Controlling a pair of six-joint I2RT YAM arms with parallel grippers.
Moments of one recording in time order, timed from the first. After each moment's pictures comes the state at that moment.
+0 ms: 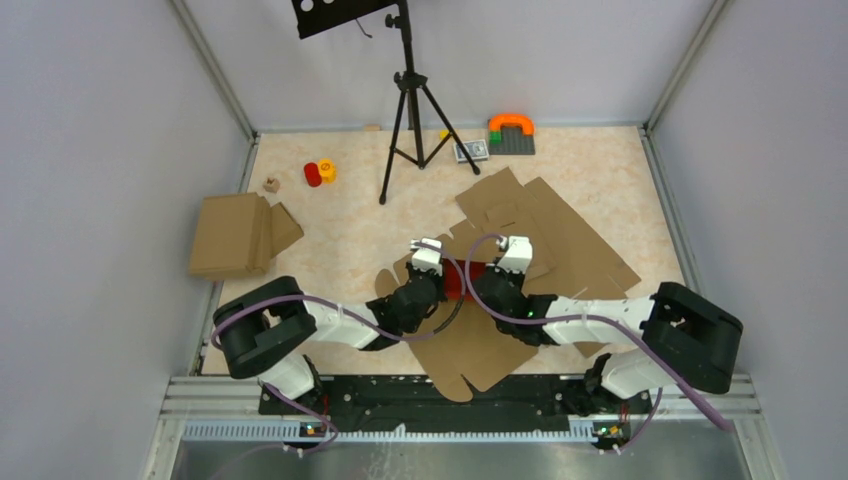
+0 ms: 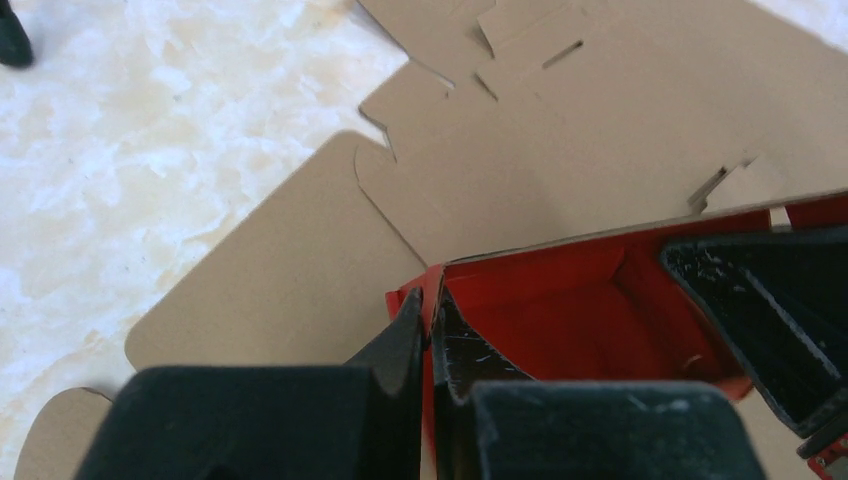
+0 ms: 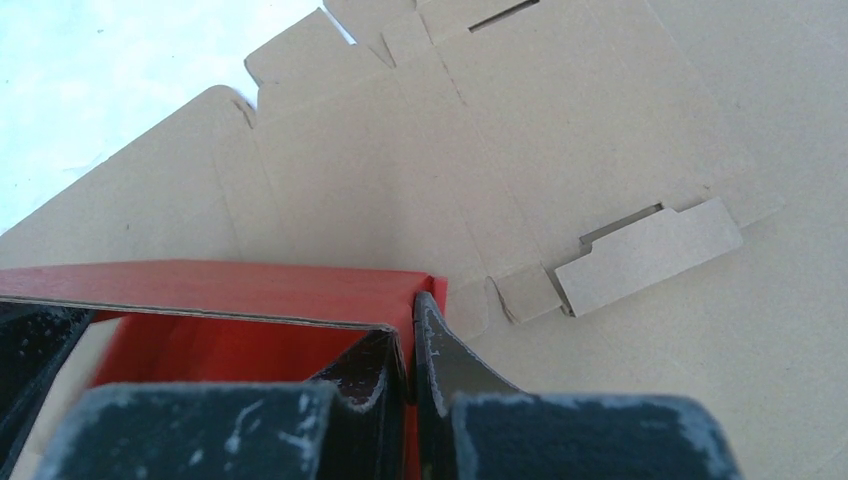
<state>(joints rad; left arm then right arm) -1.07 1.56 0.49 0.76 -0.63 -0.36 1.05 1.37 0.53 0.12 0.90 0.75</state>
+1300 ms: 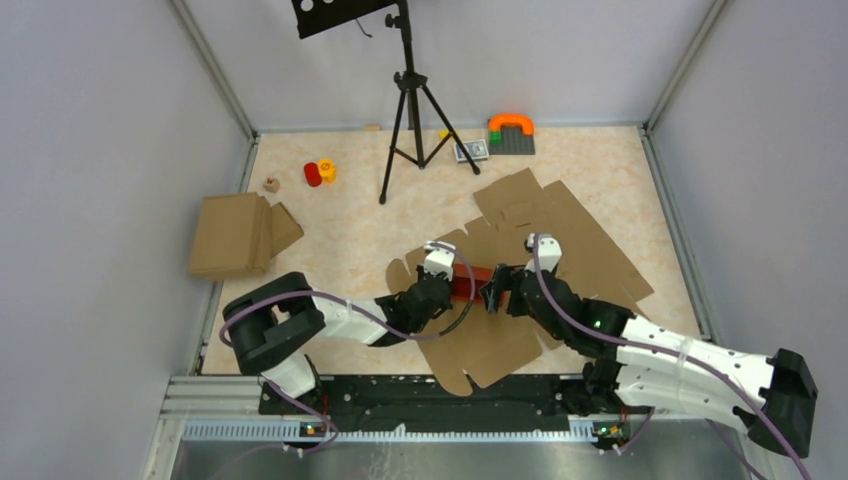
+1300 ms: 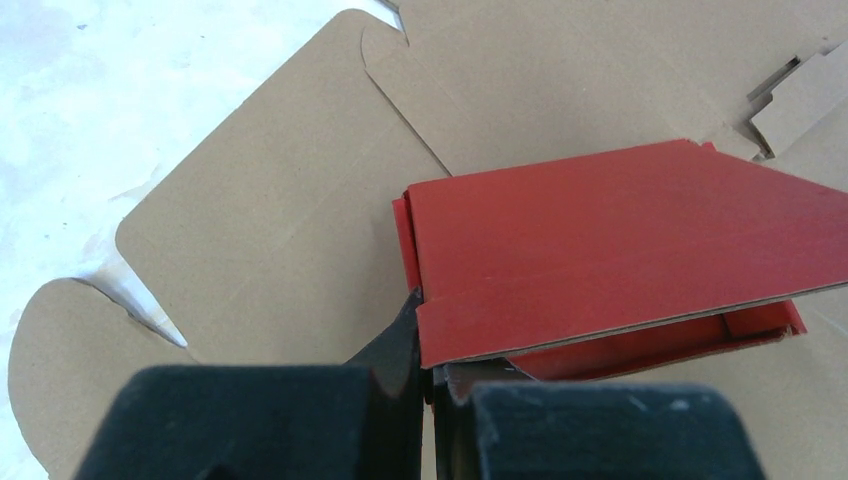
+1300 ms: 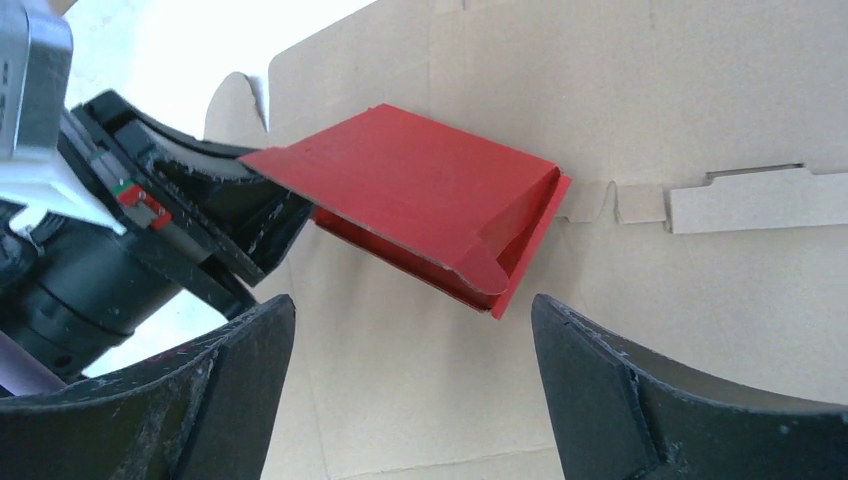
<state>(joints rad) -1.08 1.61 0.56 0.58 -0.55 -0.40 1.04 0.82 0.51 -0.26 0.49 0.71</state>
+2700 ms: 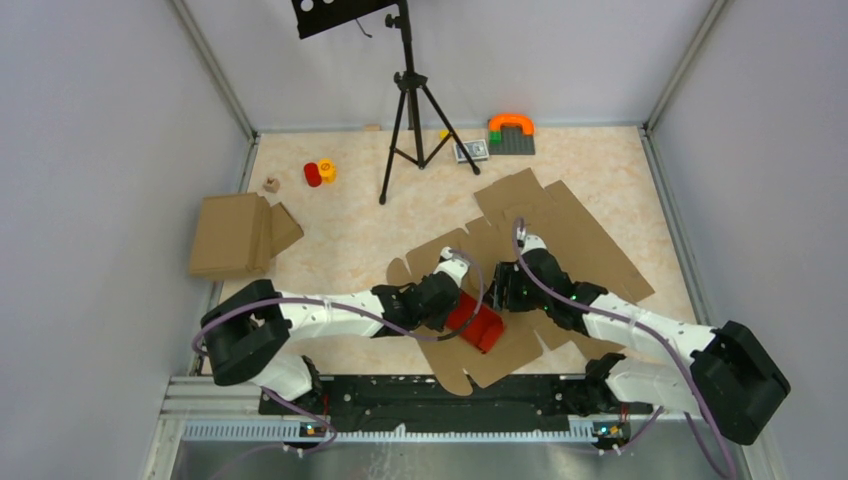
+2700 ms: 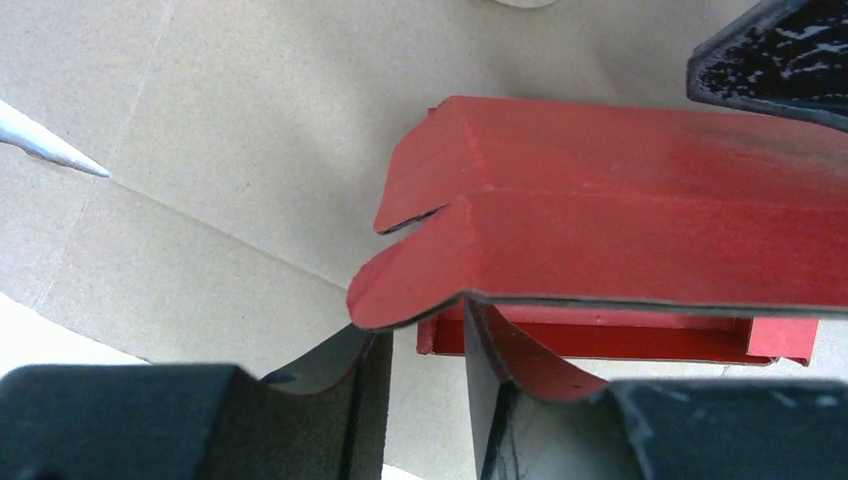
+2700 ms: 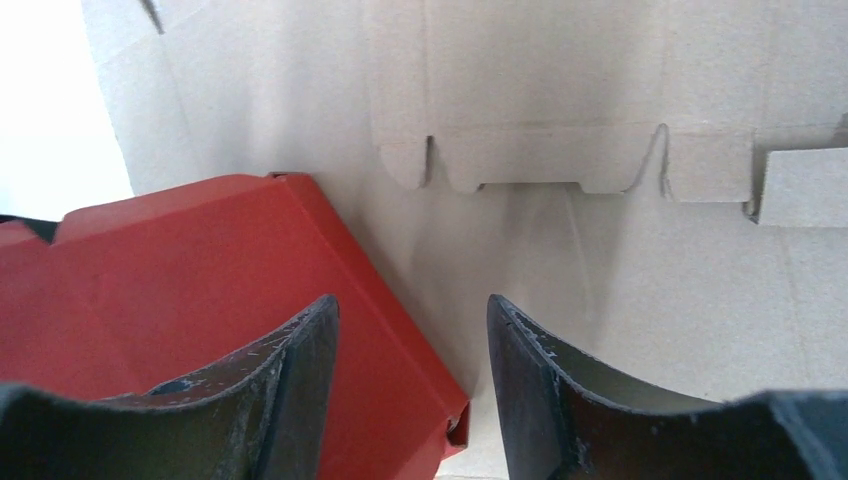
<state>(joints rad) -1.11 1.49 0.74 -0.14 -0.29 -0.42 0.72 1.11 0.47 -0.12 0.04 0.66</state>
